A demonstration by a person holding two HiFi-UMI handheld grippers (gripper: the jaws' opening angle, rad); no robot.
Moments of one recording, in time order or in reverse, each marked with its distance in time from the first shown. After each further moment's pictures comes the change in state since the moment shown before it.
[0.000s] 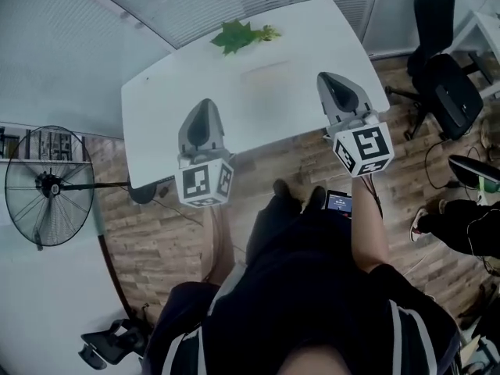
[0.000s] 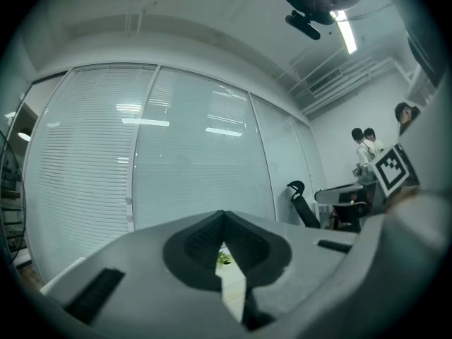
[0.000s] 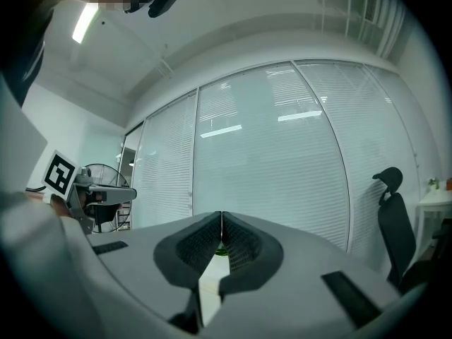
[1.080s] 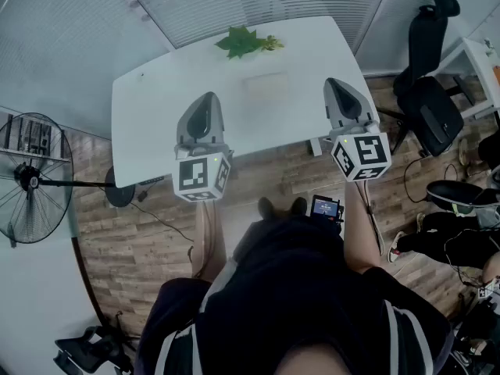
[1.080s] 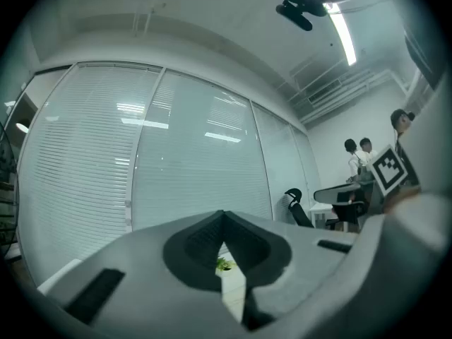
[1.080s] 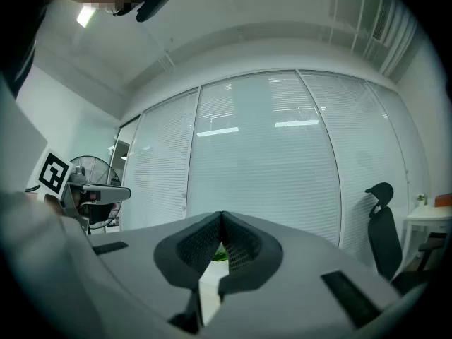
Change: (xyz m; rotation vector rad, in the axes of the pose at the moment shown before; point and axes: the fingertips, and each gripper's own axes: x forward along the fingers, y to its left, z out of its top) left arm -0.009 0.026 0.009 -0.032 -0.036 -0.050; right arm 0.006 0.023 0.024 -0.044 0.008 -0.084
